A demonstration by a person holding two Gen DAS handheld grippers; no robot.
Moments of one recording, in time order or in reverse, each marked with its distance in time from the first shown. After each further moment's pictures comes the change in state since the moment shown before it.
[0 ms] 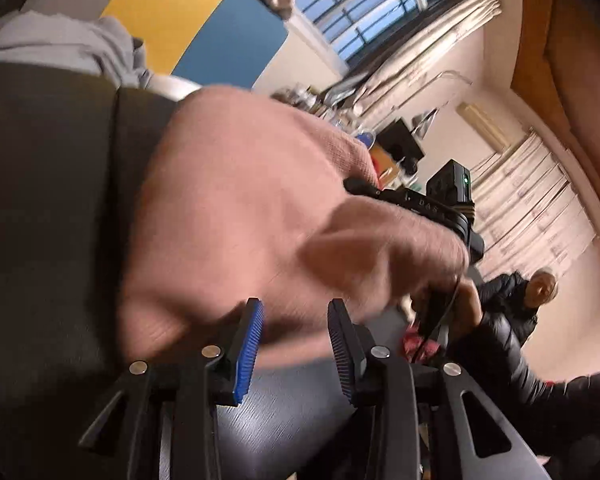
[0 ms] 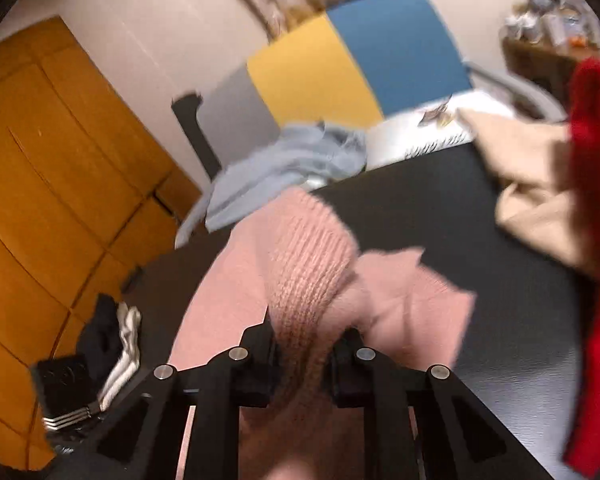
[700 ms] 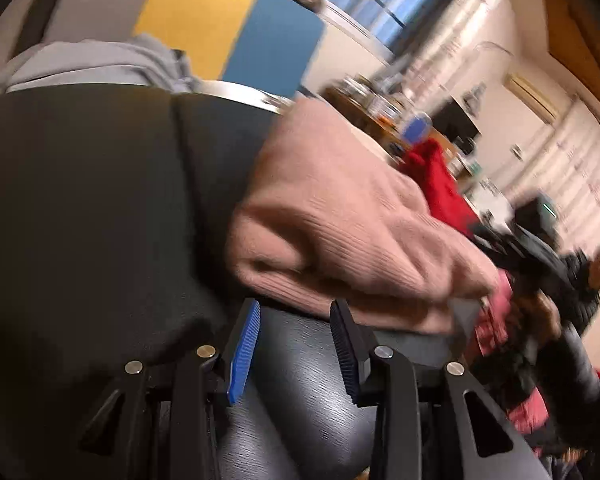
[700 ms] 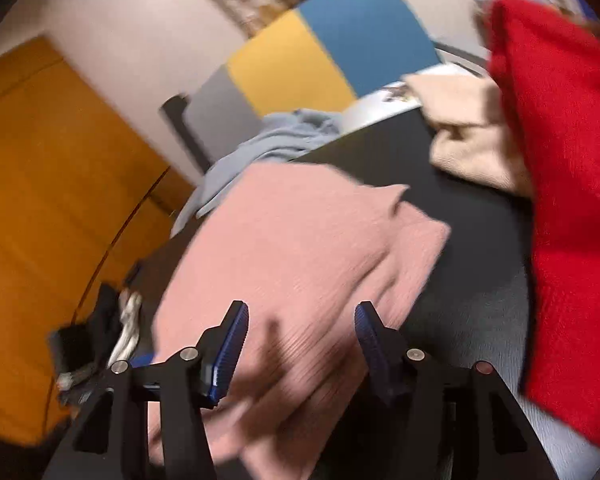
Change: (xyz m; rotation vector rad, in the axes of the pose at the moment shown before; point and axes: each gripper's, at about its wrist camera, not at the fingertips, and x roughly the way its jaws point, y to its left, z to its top) left arm -0.013 0.031 -0.001 0.026 -0.040 0.280; right arm -0.045 -0.023 -0.053 0.022 0.050 0.073
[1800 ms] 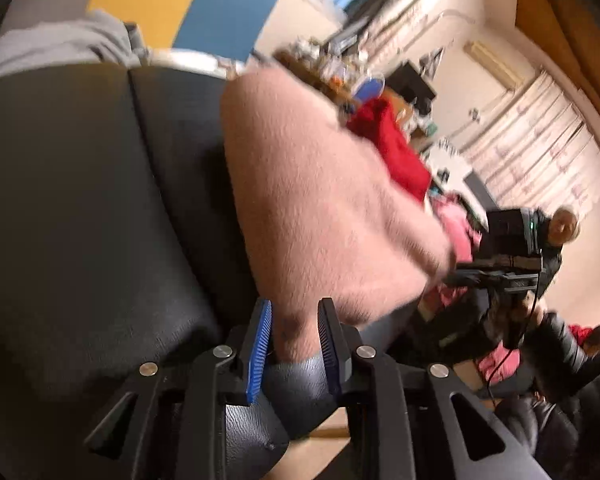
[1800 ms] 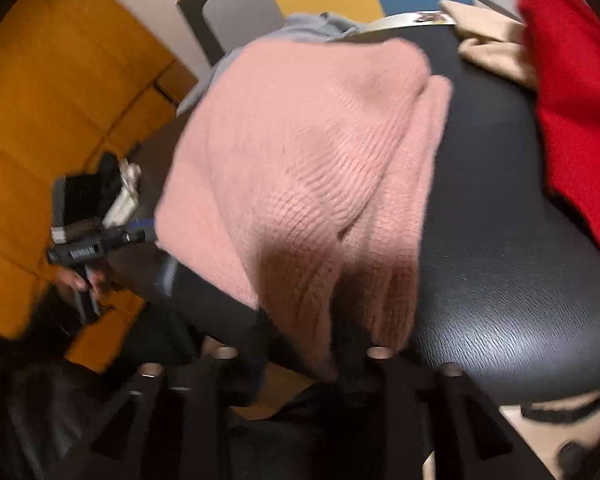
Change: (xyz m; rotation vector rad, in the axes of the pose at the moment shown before) left arm -0.026 -0.027 -0.019 0.112 0.147 -0.198; right arm -0.036 0.028 -0.100 -0.050 0.279 -0.061
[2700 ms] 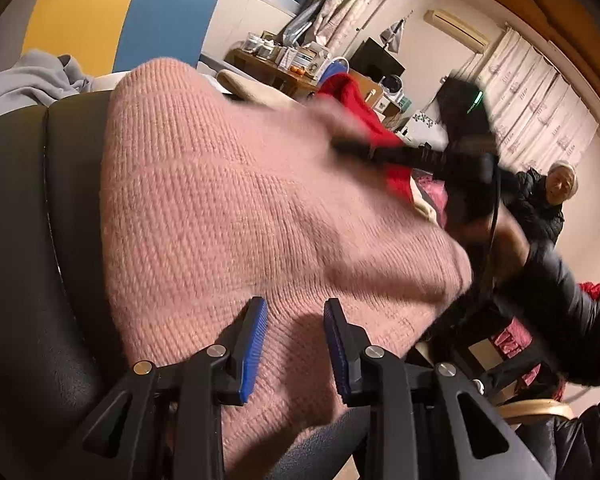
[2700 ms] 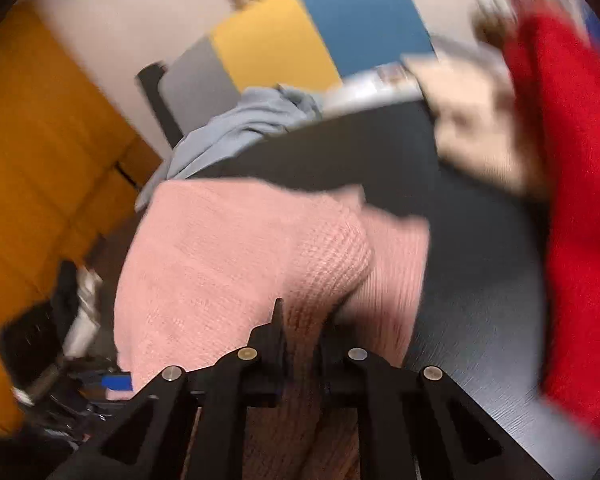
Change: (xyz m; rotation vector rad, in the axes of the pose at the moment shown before) left arm 0.076 -0.047 0.021 0.184 0.053 -0.019; right arm 0.027 -0.003 0.130 -0.069 -0.253 -0.229
